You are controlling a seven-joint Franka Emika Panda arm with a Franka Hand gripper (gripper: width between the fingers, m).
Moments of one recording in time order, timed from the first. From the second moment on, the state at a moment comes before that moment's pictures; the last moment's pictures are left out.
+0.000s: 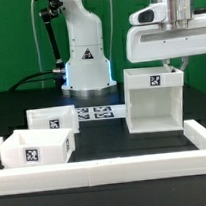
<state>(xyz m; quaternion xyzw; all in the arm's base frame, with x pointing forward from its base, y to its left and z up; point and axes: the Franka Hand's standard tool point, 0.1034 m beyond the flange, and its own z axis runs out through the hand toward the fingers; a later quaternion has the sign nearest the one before) 0.418 0.161 0.095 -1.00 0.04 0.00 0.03</state>
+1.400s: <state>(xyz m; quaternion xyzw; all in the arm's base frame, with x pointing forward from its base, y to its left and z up) 0.577 0.096 0.098 -0.99 0.08 -0.09 0.04</state>
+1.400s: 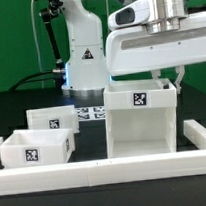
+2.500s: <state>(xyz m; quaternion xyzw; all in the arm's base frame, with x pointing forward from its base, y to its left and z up) 0.587 0.098 0.108 -0.91 0.40 -0.09 0.09</state>
